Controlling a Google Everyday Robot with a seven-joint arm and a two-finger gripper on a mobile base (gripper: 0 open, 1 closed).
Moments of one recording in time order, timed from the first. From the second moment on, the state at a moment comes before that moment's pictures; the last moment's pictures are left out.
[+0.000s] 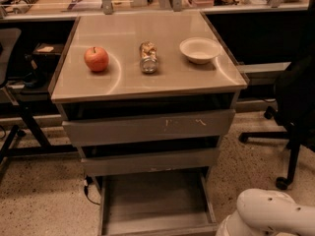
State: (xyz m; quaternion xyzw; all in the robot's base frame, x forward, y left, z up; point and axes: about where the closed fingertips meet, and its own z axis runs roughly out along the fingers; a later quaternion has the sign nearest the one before) arm 0.258 -0.164 0.487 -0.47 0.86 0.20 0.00
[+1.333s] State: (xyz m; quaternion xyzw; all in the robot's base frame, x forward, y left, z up) arm 0.270 -0.142 0.368 -0.41 0.87 0.25 0.01
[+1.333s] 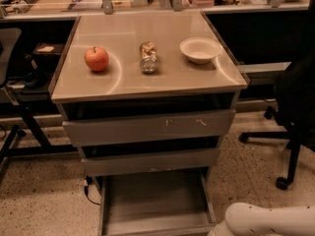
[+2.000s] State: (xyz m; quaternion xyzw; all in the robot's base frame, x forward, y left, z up) arm 0.293 -0.131 0.242 -0.35 0.89 0.29 0.02
